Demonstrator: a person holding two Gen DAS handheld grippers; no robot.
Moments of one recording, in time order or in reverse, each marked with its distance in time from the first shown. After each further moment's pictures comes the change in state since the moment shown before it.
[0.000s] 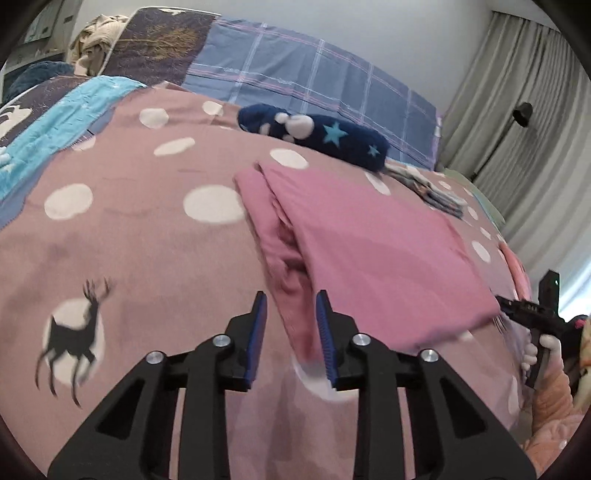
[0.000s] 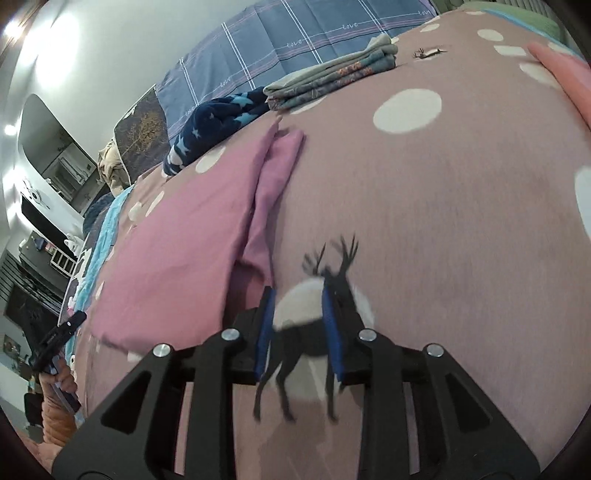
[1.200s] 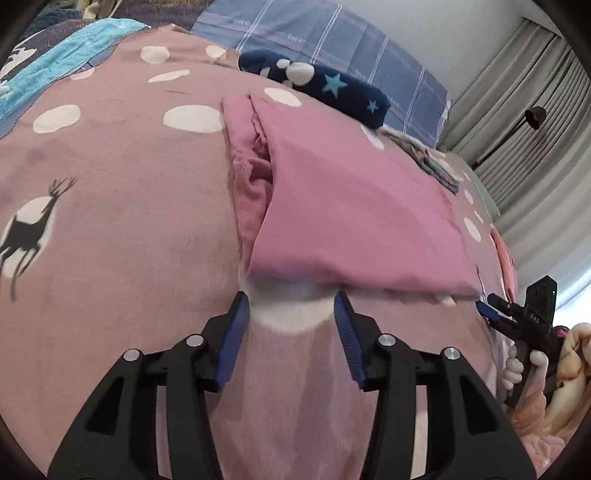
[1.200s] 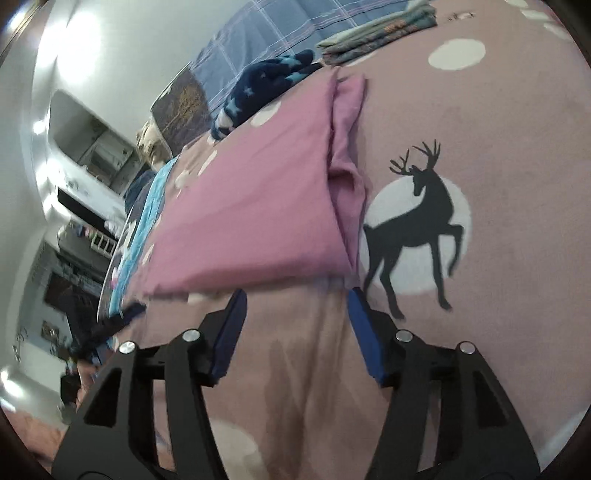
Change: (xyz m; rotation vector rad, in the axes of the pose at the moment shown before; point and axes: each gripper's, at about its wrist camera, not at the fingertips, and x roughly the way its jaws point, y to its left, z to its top) left arm 0.022 -0.016 -0.032 -0.124 0.124 -0.043; right arm 0.012 0.027 -0.028 0.073 0.078 0.184
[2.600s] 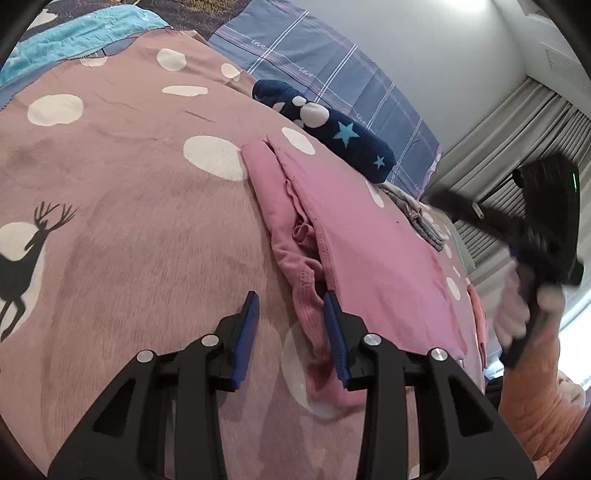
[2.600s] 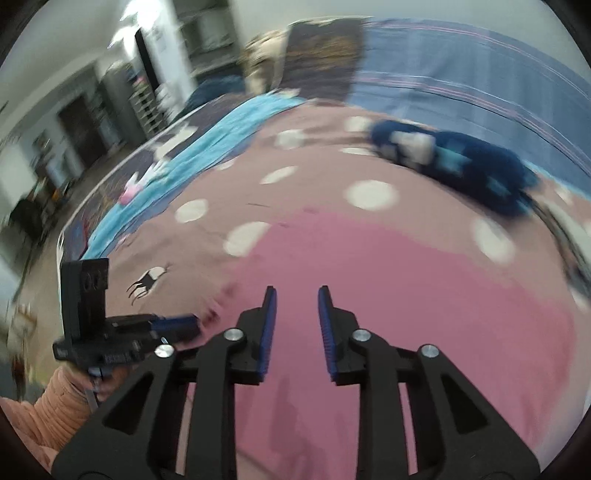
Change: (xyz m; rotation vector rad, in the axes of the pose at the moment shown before) left arm 0.018 0.050 0.033 -0.130 -0.107 -0.139; right arm 0.185 0.319 0.051 -0.818 0.228 -0.013
